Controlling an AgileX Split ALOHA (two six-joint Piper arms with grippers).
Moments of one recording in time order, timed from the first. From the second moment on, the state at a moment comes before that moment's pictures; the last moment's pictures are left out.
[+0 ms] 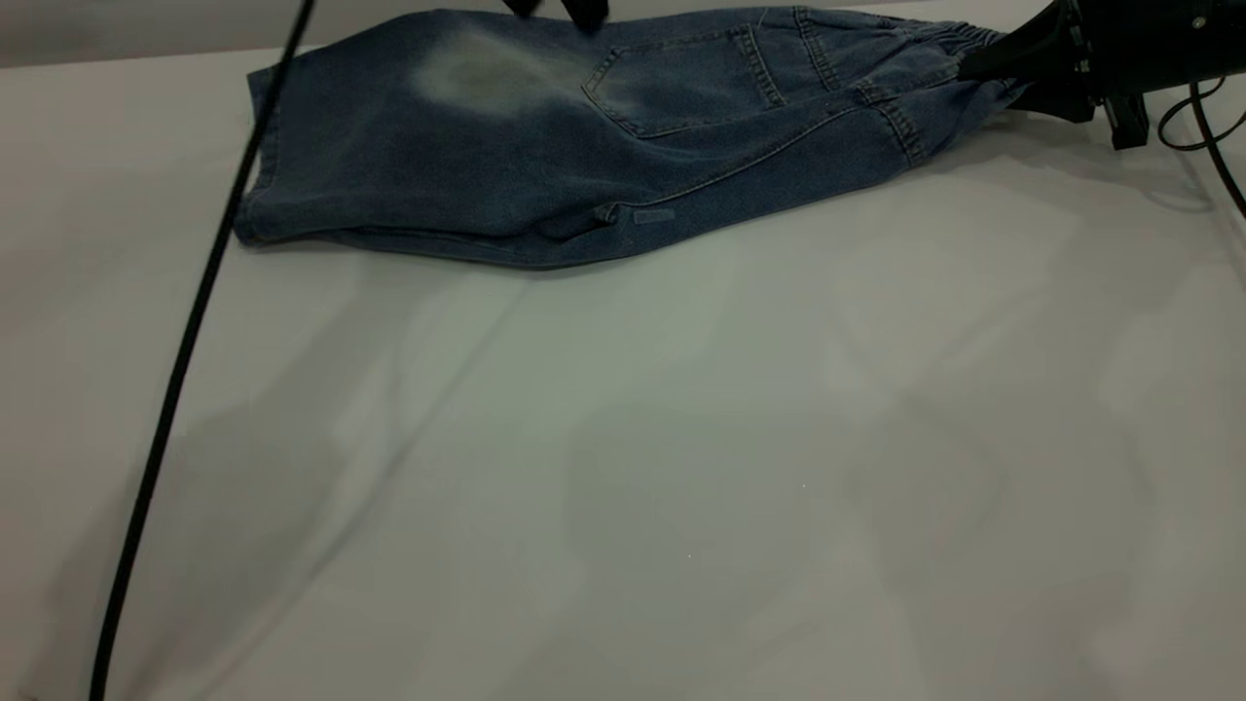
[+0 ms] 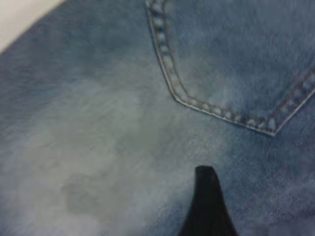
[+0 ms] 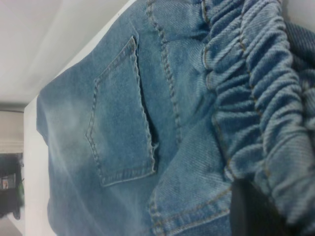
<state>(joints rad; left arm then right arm) -0.39 2.58 -2.39 -0.14 1.11 0.29 -0.21 2.58 -1.63 1.49 0.98 -1.02</state>
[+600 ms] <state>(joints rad) -0.43 2.72 -2.44 -0.09 1.09 0.29 -0.21 2.57 -1.63 1.48 1.01 -1.02</state>
